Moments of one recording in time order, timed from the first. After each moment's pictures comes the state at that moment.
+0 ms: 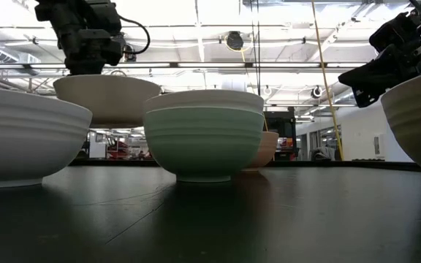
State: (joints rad) left arm 0.58 1.10 0.91 -0.94 0.26 -0.17; right arm 0.04 0.26 0.02 0.13 -0.01 0.18
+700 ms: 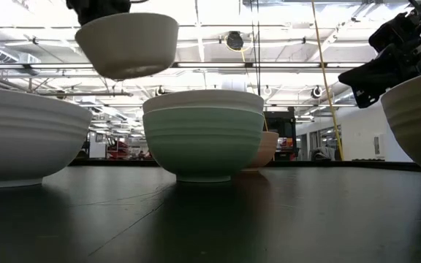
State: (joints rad) left arm 0.43 1.10 1.19 -1.00 0.18 -0.17; right arm 0.04 0.26 0.02 0.13 -0.01 0.20
